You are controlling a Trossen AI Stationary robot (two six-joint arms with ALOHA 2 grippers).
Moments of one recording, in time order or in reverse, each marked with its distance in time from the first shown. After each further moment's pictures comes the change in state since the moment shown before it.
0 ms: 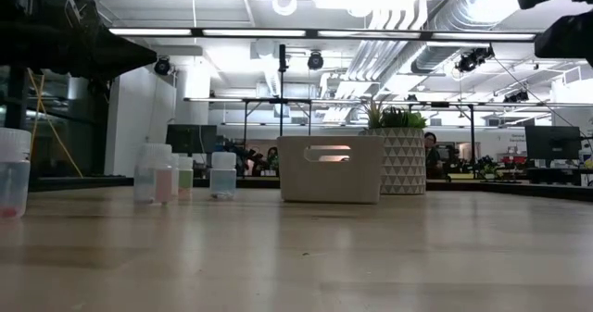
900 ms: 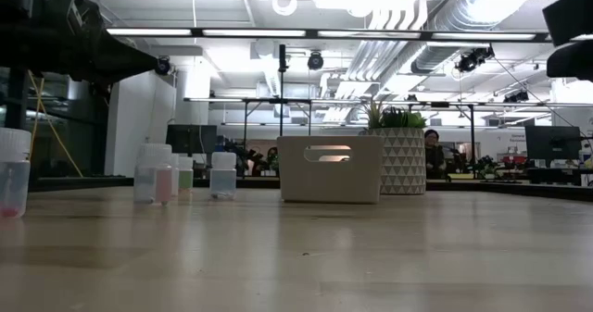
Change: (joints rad) left arm 0.000 0.049 0.000 0.000 0.000 0.000; right arm 0.091 0.173 0.000 -0.044 0.089 -0.049
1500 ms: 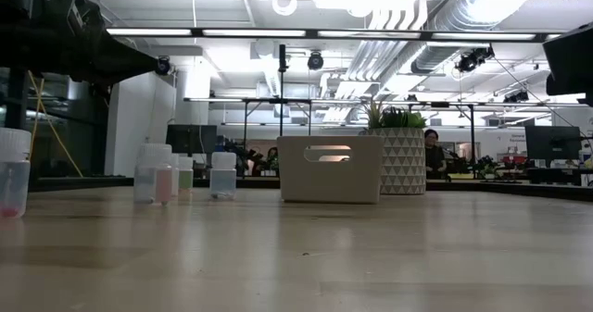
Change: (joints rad) left arm 0.000 0.001 0.000 0.000 0.000 0.000; right arm 0.001 0.095 0.000 -0.006 0.004 -0.001
